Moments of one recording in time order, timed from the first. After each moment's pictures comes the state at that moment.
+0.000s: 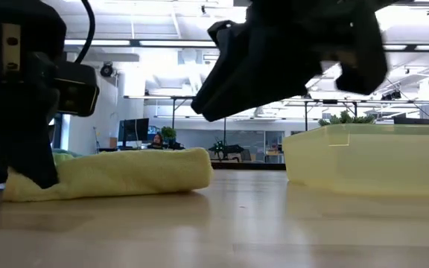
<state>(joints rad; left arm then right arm) -0.48 1.67 0.54 0.28 -0.15 -1.31 0.42 1.93 1.19 -0.03 0.24 -0.34</state>
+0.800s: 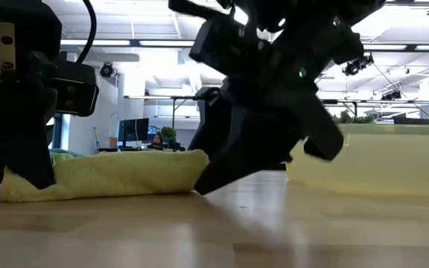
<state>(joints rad) -0.48 1.67 0.54 0.29 -0.14 -1.28 0.33 2.05 1.20 0.02 0.14 -0.27</state>
